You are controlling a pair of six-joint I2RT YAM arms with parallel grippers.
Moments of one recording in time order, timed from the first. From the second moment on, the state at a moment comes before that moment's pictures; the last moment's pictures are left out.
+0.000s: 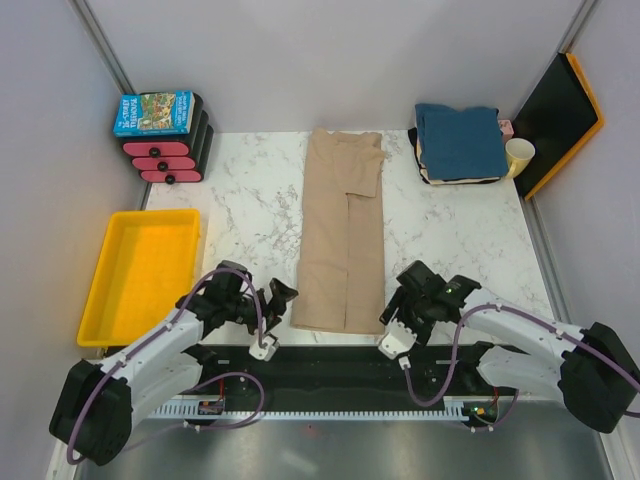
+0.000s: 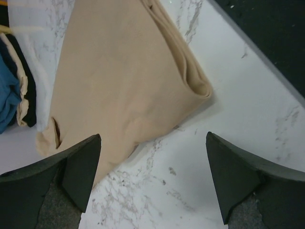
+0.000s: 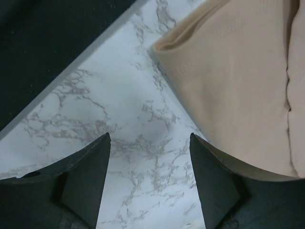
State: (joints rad) left arm -0.45 0.89 0.33 -0.40 0.75 1.93; right arm 0.73 1.09 0.56 -0.74 -0.24 -1.75
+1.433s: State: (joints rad) left arm -0.46 1.22 0.26 0.05 0.90 1.99; right arm 0.89 1.07 0.37 -0.27 -0.30 -1.68
